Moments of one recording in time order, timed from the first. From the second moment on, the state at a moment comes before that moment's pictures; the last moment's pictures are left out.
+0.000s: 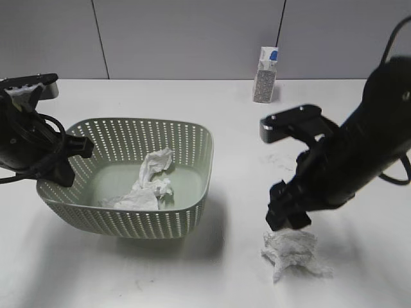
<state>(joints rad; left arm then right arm) -0.35 1.60 -0.88 -0.27 0.63 -0.10 0.54 1.65 -0.83 0.27 0.54 -0.20</state>
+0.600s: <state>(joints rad) -0.35 1.60 -0.88 -0.27 0.63 -0.10 0.54 1.77 -0.75 0.28 0.39 -0.27</state>
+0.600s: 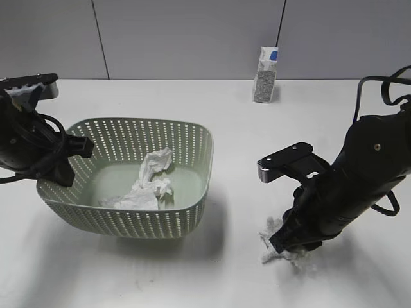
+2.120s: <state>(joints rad) -0.35 1.60 -0.88 -0.26 0.63 -0.10 0.74 1.78 -1.40 0.33 0.56 -0.31</state>
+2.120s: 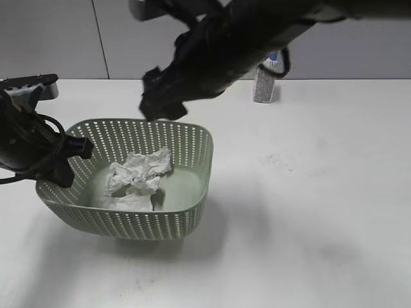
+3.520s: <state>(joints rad) -0.38 1.85 -1.24 -0.27 0.66 -0.20 -0.08 1.30 -1.44 0.24 1.15 -0.25</state>
